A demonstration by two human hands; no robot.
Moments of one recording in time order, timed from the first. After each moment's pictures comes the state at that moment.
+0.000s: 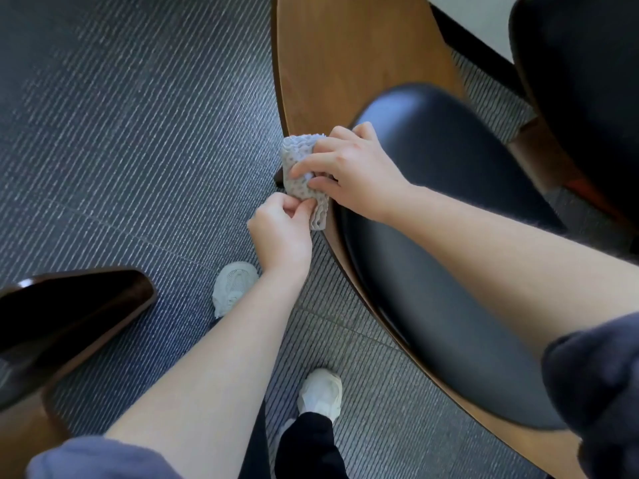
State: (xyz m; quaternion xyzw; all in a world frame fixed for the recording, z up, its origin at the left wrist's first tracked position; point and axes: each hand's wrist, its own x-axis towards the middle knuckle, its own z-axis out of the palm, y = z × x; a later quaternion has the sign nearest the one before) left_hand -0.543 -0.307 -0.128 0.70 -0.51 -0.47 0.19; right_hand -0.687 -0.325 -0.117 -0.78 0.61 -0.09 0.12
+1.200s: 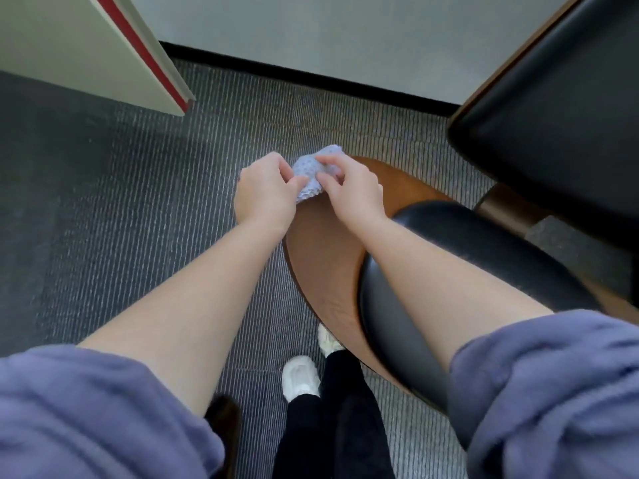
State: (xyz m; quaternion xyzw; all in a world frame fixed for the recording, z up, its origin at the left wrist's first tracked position) left_hand -0.666 -0.599 -0.010 0.52 -0.77 -0.36 0.00; right_hand -0.757 -0.507 -0.032 -0.24 0.88 -0.30 0.28
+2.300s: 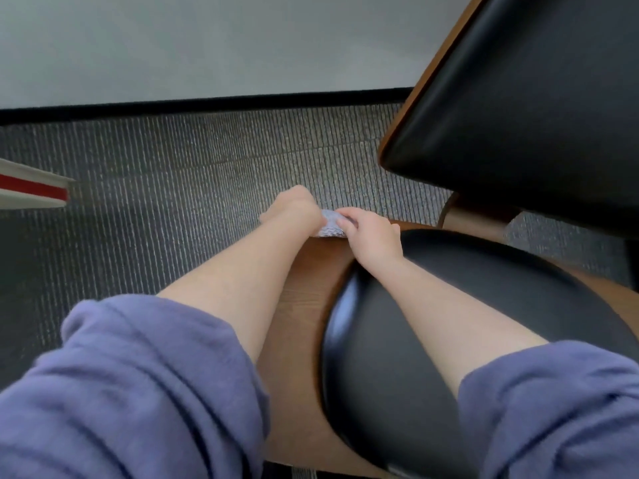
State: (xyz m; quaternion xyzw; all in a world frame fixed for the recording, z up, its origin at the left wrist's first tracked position) left_hand -0.892 -0.576 -0.129 0.38 -0.81 -0.28 -0.35; right_hand -0.906 -0.440 -0.154 -0.12 0.93 -0.15 0.32
